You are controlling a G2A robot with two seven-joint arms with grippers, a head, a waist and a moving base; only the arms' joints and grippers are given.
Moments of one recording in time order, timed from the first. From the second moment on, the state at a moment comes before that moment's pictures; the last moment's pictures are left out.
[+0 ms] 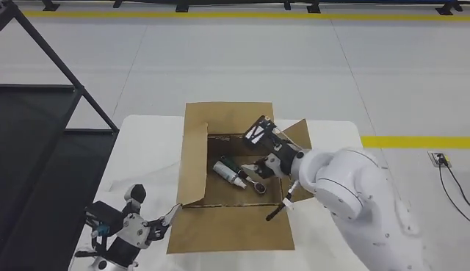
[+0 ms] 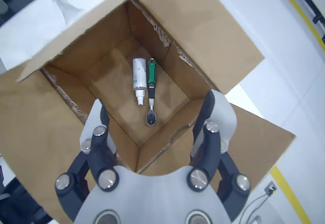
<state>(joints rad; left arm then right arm) 1.74 -1.15 -1.64 -2.16 1.04 -0.28 0.00 -0.72 -1.28 1.16 -1.94 -0.98 -0.23 1.19</state>
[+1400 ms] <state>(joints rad) 1.40 -1.14 -1.42 -2.02 0.68 -0.29 -0.52 -0.81 -1.20 1.60 -1.57 -0.28 -0.18 1.26</state>
